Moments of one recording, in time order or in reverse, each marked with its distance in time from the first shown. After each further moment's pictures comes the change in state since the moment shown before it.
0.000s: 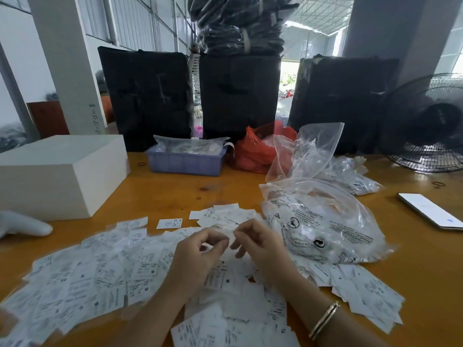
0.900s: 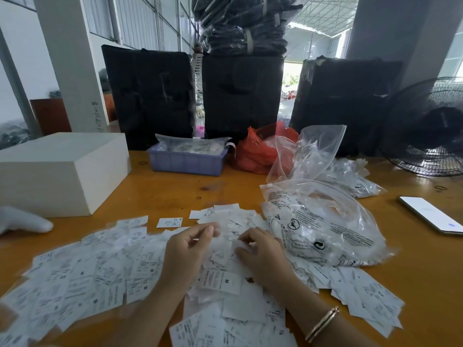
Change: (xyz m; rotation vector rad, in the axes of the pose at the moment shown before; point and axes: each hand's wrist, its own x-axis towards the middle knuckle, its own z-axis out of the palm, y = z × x) left_hand 0.000 0.005 -0.004 -0.134 0.172 -0.072; right_hand 0.004 0.018 0.001 -0.608 0.006 0.080
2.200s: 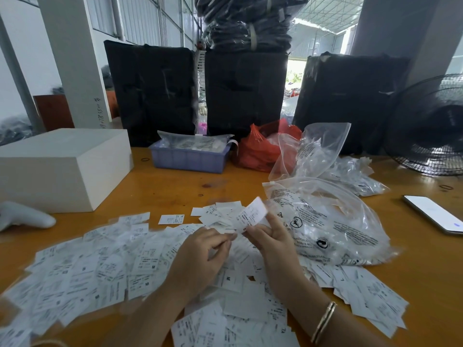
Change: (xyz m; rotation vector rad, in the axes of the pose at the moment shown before) left_hand -0.003 -0.003 0.004 0.413 -0.210 0.392; right_hand -0.006 -0.007 -0.005 1.247 0.056 0.169
